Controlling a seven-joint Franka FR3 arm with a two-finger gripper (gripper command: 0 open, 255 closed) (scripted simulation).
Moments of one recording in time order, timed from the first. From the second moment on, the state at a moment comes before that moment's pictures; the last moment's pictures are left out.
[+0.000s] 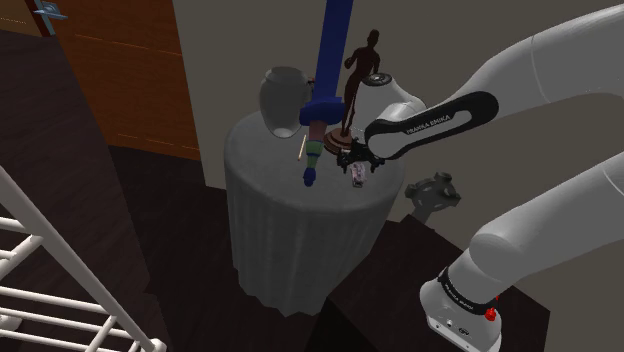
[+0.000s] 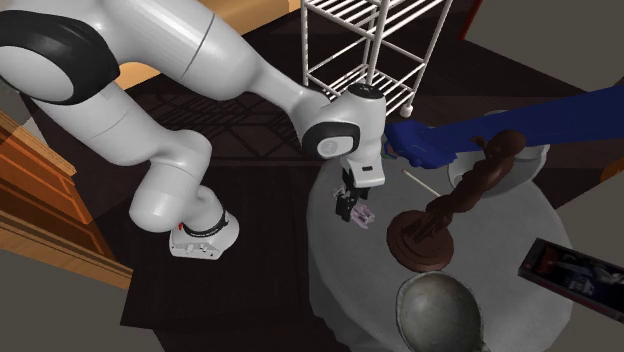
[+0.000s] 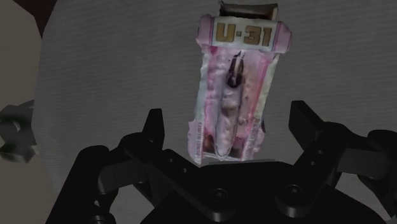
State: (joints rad) arm -0.28 -0.25 0.25 -2.58 -0.27 2.35 0.91
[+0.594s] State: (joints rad) arm -0.27 -0.25 0.25 -2.58 -0.27 2.35 0.91
